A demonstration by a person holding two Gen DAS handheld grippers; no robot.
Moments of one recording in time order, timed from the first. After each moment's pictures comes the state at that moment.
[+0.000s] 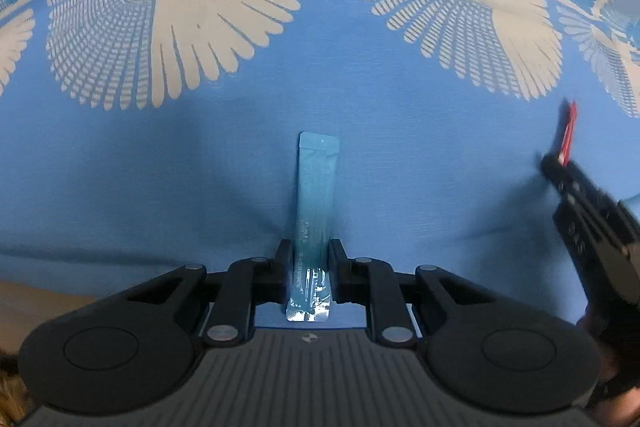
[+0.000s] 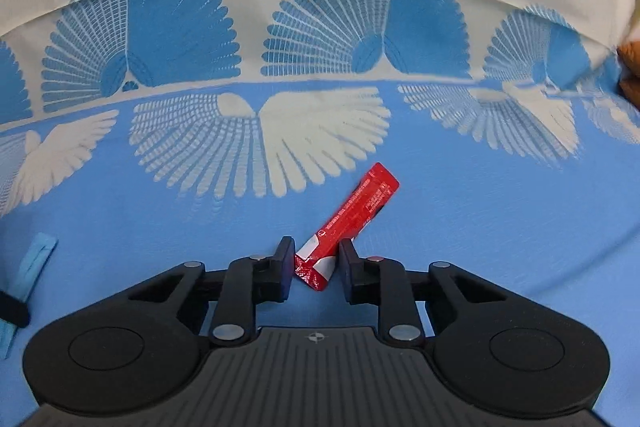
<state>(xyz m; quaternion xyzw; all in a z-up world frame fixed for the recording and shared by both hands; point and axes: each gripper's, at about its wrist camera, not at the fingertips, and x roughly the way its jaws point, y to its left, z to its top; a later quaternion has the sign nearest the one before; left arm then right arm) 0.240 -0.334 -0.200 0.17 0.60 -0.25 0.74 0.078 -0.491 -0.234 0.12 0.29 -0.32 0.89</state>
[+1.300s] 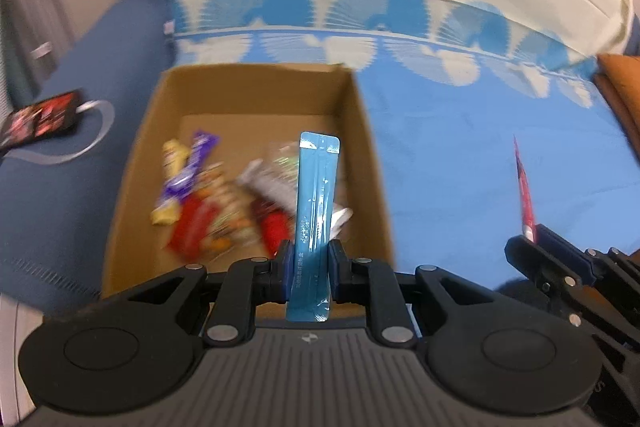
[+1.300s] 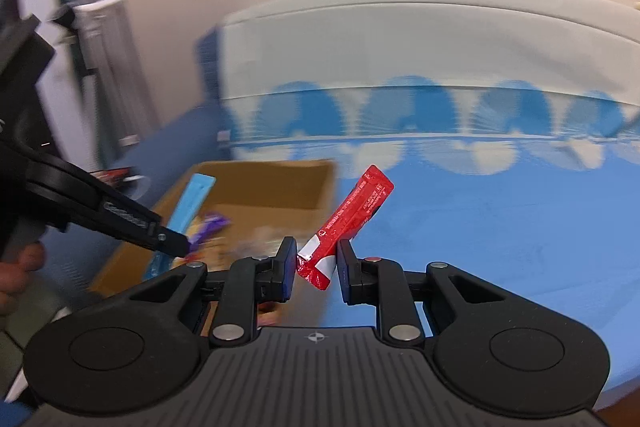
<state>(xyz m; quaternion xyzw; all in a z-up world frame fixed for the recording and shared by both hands) -0.043 0.034 0.007 0.11 0.45 -0.24 0.85 -0.201 -0.115 -0.033 0.11 0.23 -0.10 0.96</state>
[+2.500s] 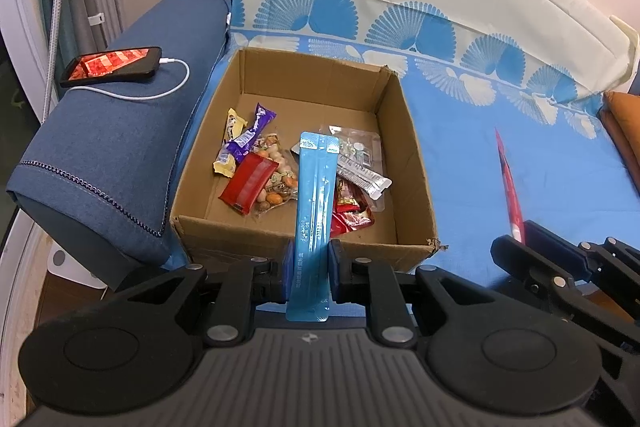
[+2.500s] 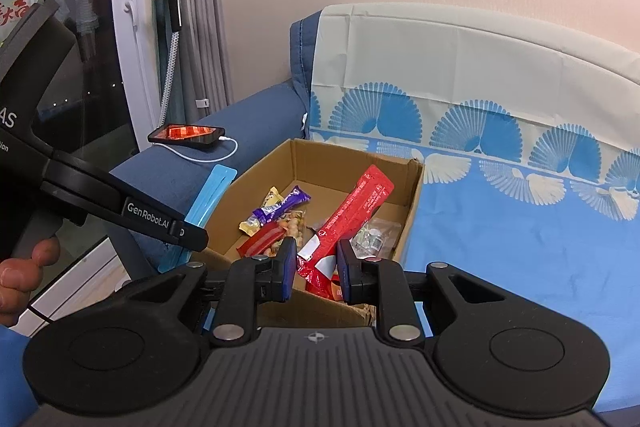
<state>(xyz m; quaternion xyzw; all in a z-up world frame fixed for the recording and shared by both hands) -0.090 0.124 0.006 0.06 0.43 -0.22 0.87 -0.225 -0.028 -0.020 0.03 0.24 -0.04 0.97</state>
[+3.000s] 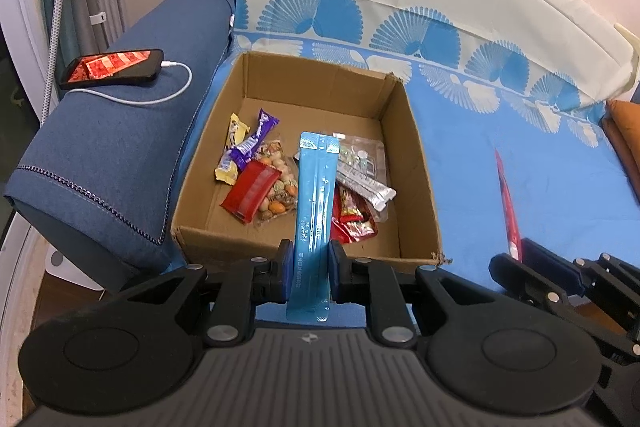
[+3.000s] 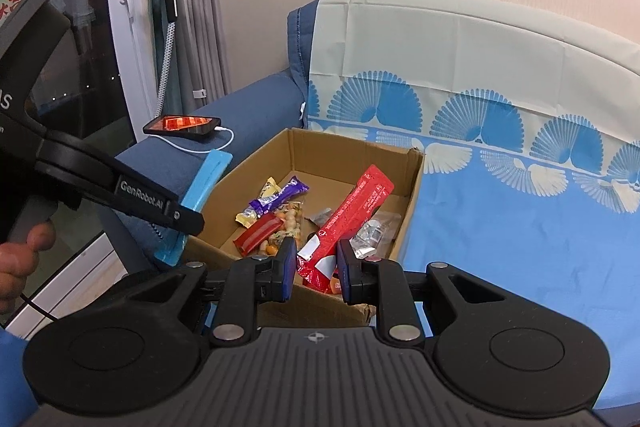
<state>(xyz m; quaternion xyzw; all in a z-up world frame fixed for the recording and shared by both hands) -0.076 0.123 0.008 0.05 0.43 -0.22 0.88 -0.211 -0.028 -0.025 0.03 0.25 -0.04 0.97</state>
